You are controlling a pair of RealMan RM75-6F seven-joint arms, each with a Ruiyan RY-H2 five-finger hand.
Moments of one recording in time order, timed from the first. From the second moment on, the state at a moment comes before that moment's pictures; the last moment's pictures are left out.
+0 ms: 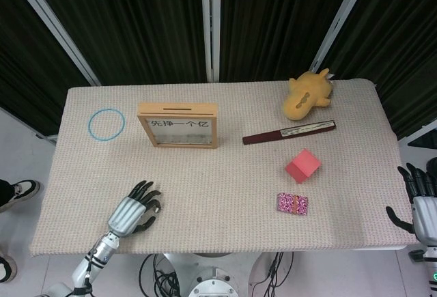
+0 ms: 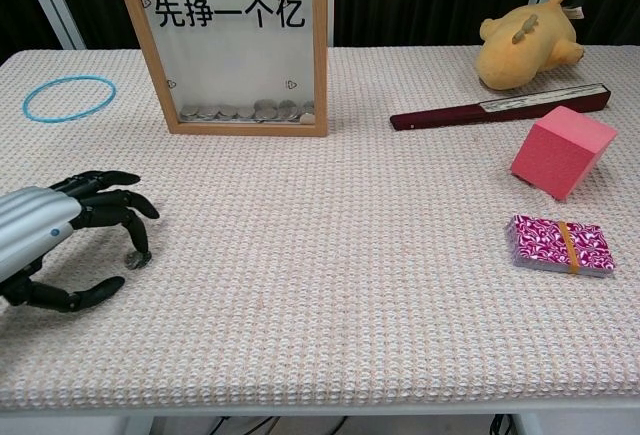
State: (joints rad) left arm -0.34 -1.75 0.11 -1.05 1.72 1.37 -0.08; right arm 0.03 -1.11 0.07 -1.52 -1.46 1.48 0.08
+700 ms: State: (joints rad) left arm -0.34 -1.74 0.11 -1.06 1.70 1.34 -0.08; right arm 0.02 -1.11 0.06 -1.51 -1.46 1.48 0.08
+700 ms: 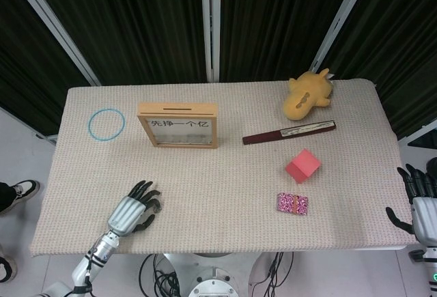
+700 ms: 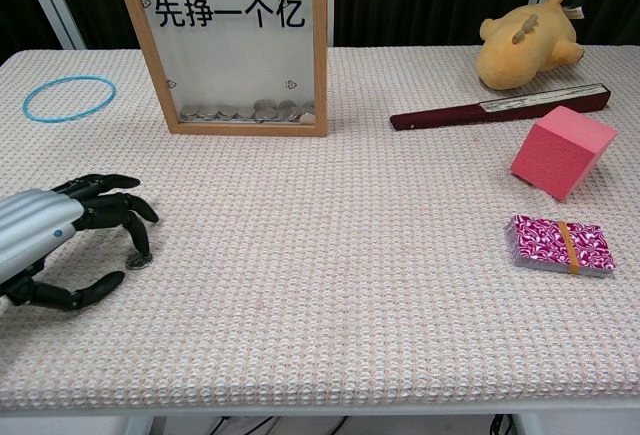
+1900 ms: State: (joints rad) left arm -0.38 -1.75 0.10 -1.06 1.70 1.31 -0.06; right arm 0.02 -1.12 0.06 -1.49 -1.46 1.47 0.10
